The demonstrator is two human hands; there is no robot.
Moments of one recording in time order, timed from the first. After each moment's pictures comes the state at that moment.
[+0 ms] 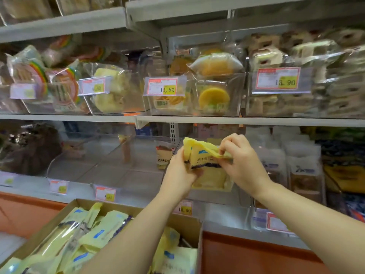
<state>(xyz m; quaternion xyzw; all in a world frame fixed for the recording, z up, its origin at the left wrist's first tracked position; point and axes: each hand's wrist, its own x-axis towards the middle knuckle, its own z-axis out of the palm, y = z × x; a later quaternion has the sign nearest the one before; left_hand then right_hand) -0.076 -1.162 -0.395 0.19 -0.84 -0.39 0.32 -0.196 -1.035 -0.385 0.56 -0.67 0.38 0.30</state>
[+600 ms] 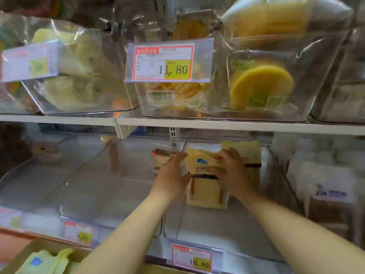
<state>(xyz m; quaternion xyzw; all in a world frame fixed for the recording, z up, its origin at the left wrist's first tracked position) -0.163 -1.304 -0.447 0.26 -0.89 -0.31 0.19 -0.301 -1.182 -0.472 0.43 -0.79 0.42 0.10</state>
